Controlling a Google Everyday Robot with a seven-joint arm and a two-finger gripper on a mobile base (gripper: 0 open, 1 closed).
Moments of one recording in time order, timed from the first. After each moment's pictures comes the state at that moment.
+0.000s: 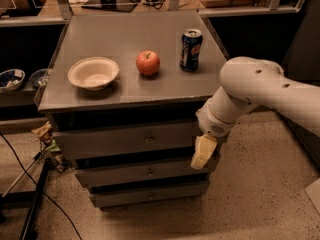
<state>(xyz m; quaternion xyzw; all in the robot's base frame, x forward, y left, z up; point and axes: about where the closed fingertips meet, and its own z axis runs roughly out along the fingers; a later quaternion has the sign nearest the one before) 0.529 -0.108 0.717 -0.63 0.75 0.09 0.15</state>
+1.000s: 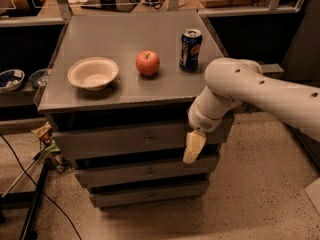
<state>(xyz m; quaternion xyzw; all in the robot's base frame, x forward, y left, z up) 0.560 -0.085 0.696 -0.65 0.74 0.08 0.15</state>
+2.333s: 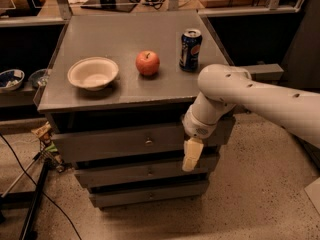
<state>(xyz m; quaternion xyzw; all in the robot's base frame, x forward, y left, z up) 0.543 -0.077 0.664 -0.68 0.71 0.12 0.11</state>
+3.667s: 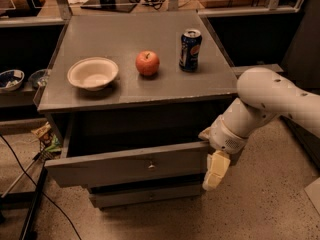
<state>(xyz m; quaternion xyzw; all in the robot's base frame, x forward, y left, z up) 0.467 -0.118 0.698 -0.64 0.74 0.21 0.10</state>
